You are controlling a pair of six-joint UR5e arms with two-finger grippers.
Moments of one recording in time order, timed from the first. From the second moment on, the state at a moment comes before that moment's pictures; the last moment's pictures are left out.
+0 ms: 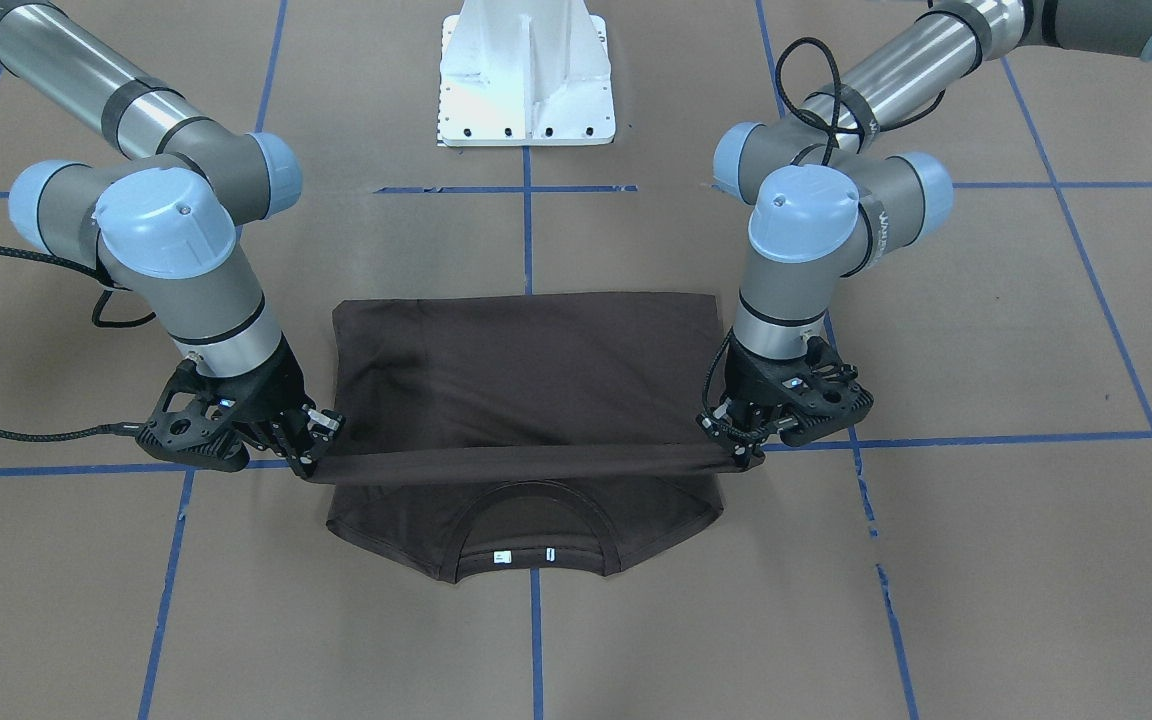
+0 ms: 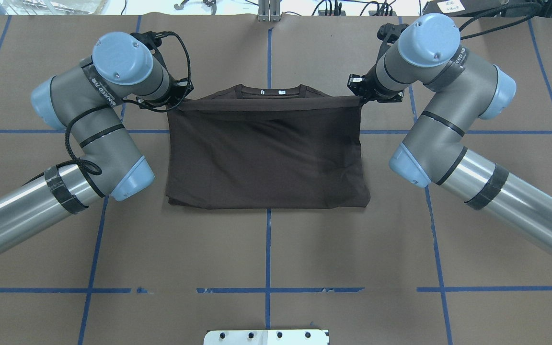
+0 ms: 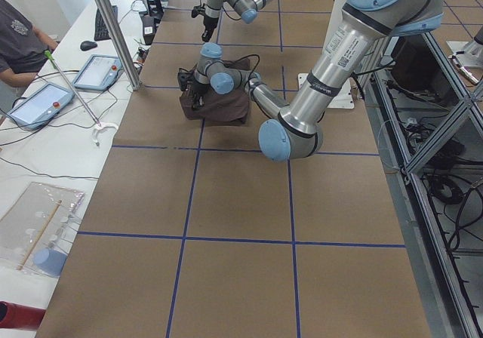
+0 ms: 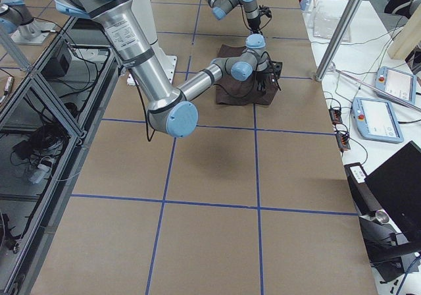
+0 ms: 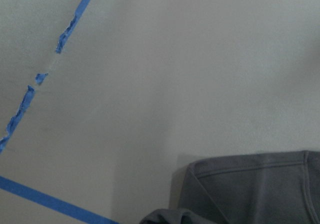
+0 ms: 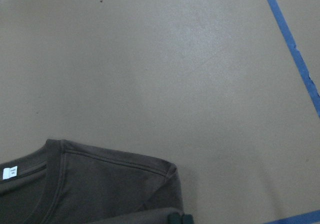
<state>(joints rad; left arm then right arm) -0.76 -2.23 -1.44 -1.86 -1.74 -1.42 0.81 -0.97 1.49 -1.27 1.88 1.30</state>
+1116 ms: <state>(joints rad) -0.76 -2.26 -1.39 -1.90 -1.74 -1.42 0.85 -0.91 1.43 -1.27 1.86 1.29</state>
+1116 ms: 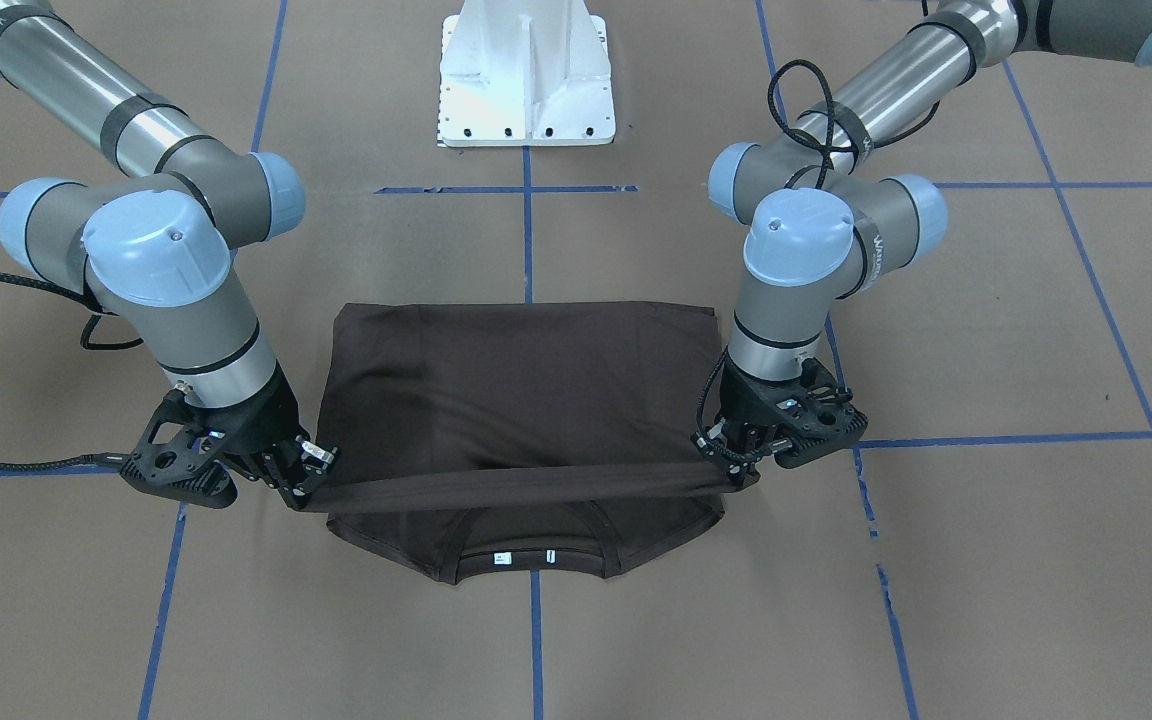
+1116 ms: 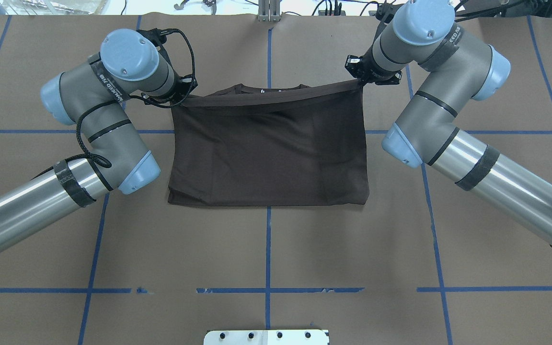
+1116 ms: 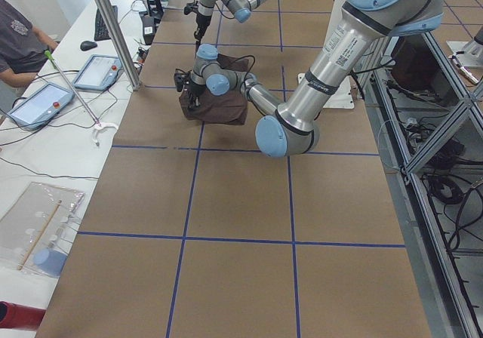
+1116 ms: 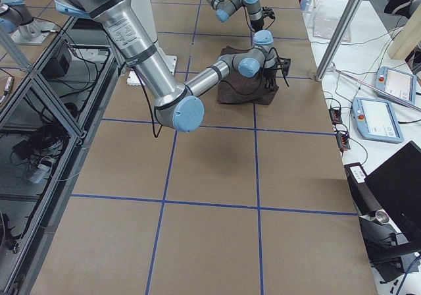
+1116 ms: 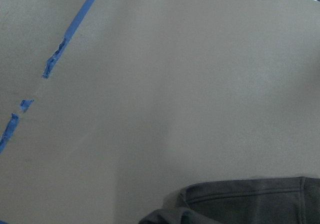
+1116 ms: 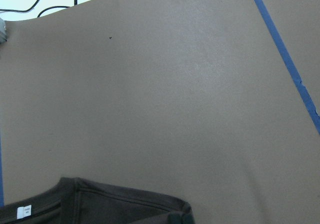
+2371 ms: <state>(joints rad) -0.77 -2.27 -1.39 -1.89 -1.74 -1.41 0.84 -0.93 1.43 -1.22 1.95 1.30</state>
